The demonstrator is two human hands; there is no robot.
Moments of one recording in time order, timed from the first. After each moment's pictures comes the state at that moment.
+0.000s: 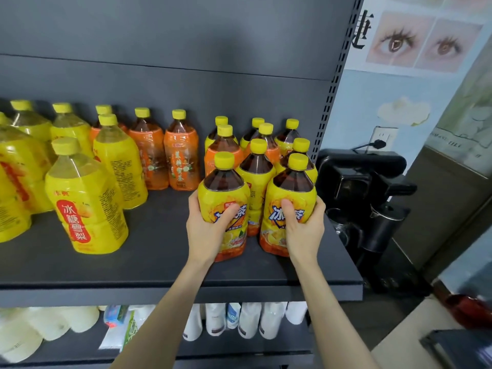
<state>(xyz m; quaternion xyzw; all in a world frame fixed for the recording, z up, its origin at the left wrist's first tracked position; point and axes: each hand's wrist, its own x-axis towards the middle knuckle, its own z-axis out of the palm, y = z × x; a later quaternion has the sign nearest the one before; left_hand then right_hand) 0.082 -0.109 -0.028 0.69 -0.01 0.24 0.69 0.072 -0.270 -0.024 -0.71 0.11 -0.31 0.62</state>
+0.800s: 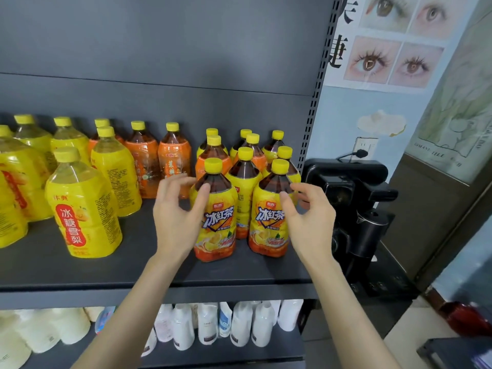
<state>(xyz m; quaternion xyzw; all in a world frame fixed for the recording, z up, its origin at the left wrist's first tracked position) 0.048 -0.087 0.027 0.77 -0.08 0.41 0.49 0.024 -0.289 0.038 -0.81 0.01 -0.38 0.45</state>
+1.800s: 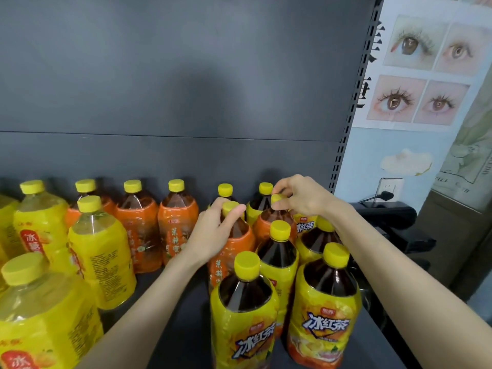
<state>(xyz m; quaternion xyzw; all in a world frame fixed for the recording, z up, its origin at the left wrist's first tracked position) 0.239 -0.072 0.067 0.82 -0.21 0.17 0.51 0.231 -0.273 0.154 -0.96 -0.07 -0.04 0.25</state>
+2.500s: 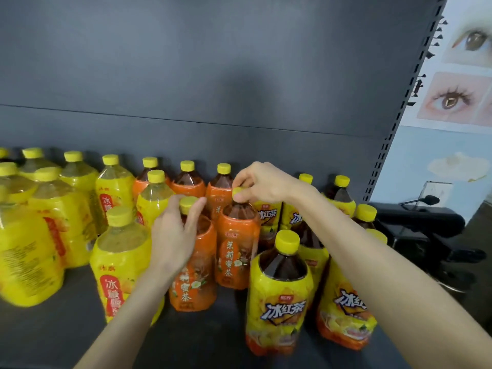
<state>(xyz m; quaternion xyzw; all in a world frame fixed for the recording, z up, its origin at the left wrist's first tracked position) 0.154 0.025 0.060 0.82 0.00 0.39 0.41 0.203 -0.141 0.165 -0.94 -0.26 -0.01 0.21</state>
